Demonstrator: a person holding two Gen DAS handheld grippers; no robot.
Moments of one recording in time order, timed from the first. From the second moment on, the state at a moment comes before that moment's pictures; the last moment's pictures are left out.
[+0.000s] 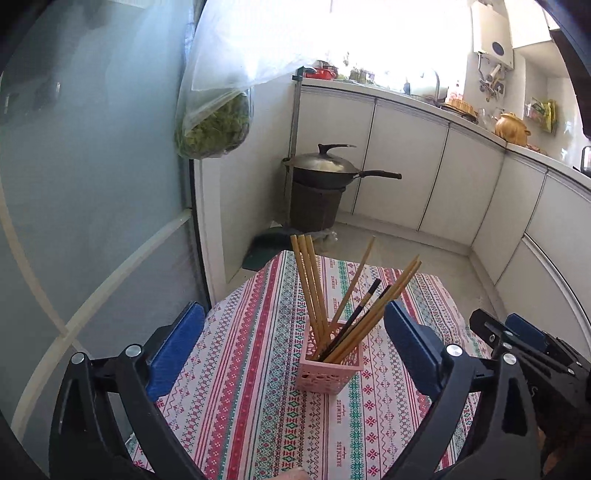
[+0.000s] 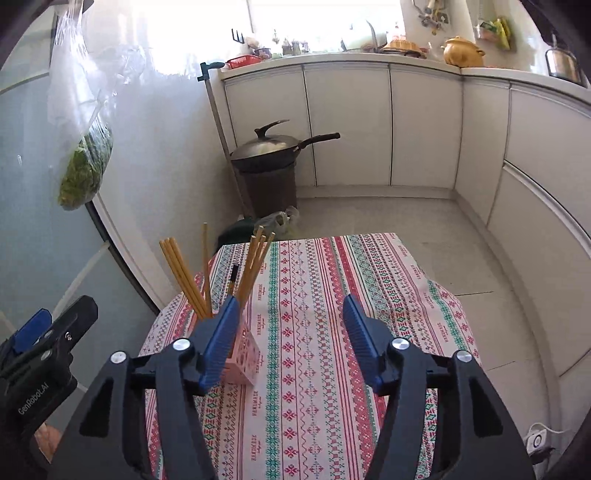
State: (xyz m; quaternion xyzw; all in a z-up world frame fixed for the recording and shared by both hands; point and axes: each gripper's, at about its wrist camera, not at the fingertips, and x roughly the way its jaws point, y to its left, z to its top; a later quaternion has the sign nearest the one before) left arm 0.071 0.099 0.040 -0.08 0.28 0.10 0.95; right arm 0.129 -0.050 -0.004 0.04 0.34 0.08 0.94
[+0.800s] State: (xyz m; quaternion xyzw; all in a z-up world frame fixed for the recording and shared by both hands) left arm 0.043 0.037 0.000 0.00 0.31 0.08 0.95; right arm 0.064 -0.107 -0.048 0.04 0.33 -0.01 0.94
